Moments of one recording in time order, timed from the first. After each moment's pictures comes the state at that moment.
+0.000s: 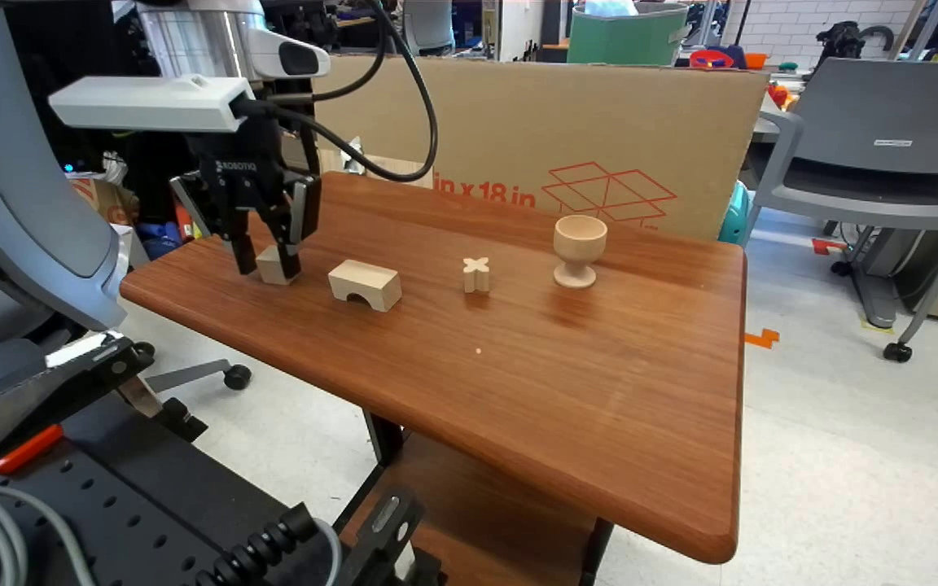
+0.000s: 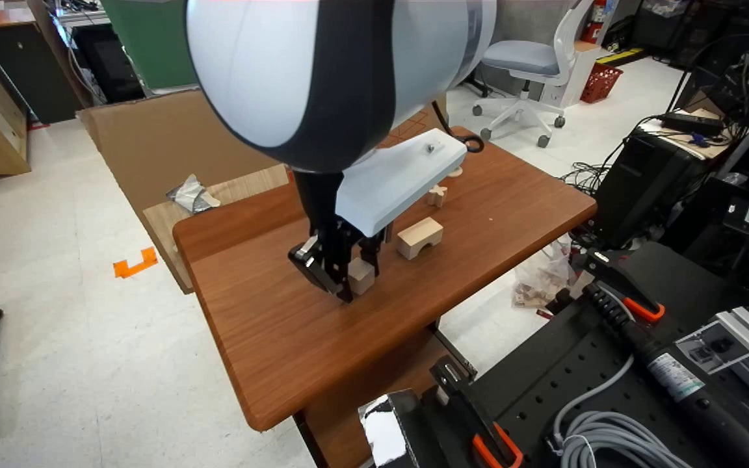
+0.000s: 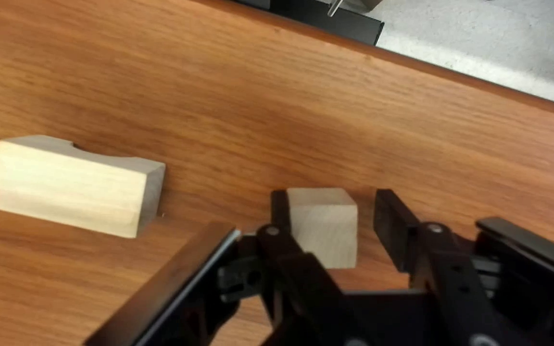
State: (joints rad) arm 0.16 0.53 0.14 -2.15 -0.16 2.53 0.08
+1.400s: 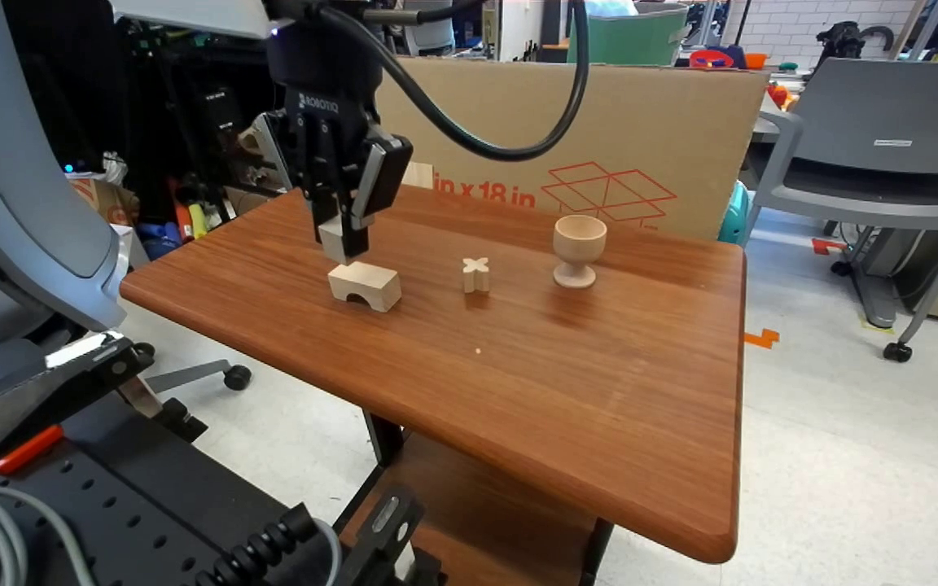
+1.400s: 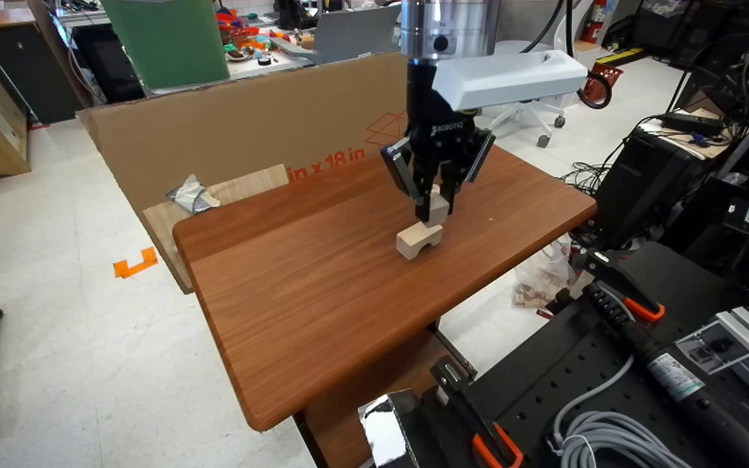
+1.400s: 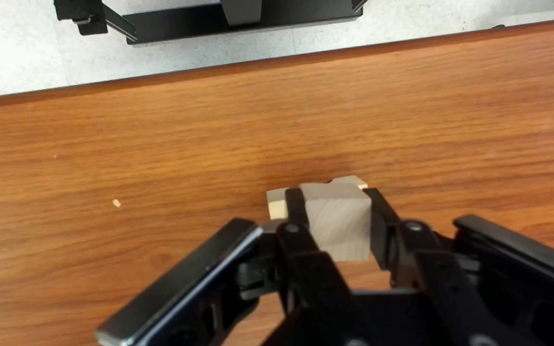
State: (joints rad) arm 0.03 0.34 0.03 -2.25 0.06 2.46 0.09
